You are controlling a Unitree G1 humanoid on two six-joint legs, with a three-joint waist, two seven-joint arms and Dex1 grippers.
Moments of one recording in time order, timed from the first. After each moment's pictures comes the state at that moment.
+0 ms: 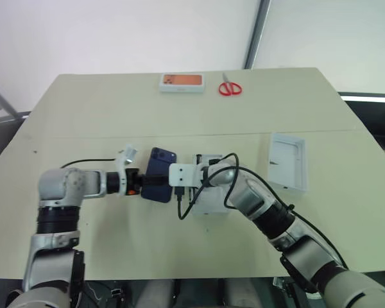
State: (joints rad) left arm -0.60 0.47 0.16 0.10 -0.61 1.45 -0.80; right arm -0.71 -0.24 0.59 0.12 -0.39 0.38 0.91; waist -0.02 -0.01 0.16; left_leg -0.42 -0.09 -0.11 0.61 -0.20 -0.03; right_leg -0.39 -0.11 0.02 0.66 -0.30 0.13
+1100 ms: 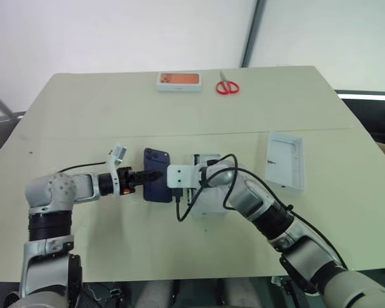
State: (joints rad) left arm -0.51 0.50 0.28 0.15 -0.73 1.39 -0.76; right arm -0.71 -0.25 0.59 0.12 -0.39 0.36 0.91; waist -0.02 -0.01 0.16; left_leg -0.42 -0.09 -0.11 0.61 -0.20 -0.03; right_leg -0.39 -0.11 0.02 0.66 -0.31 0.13
